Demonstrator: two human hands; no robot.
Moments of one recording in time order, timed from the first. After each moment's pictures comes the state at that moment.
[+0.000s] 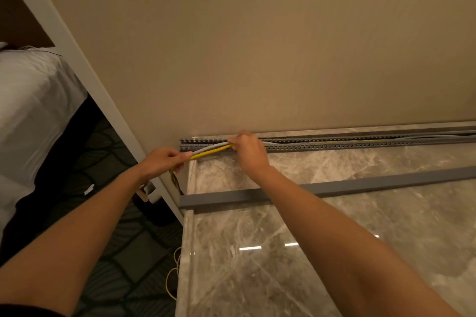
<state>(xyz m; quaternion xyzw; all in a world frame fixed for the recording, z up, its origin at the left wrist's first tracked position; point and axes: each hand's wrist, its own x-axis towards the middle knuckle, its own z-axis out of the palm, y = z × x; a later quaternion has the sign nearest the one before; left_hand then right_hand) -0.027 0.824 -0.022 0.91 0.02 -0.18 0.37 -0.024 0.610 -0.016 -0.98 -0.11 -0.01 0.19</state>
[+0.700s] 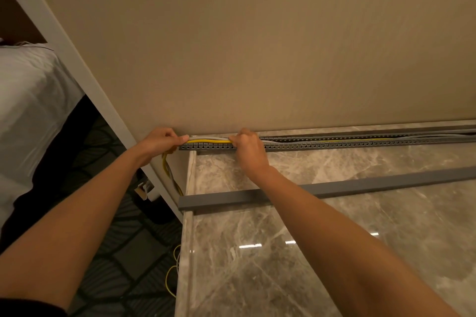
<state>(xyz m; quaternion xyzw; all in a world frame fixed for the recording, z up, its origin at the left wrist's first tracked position) 0.005 0.820 -0.005 0.89 0.11 -0.16 0.42 -0.024 0.612 -0.018 -0.96 -0.12 -0.06 0.24</state>
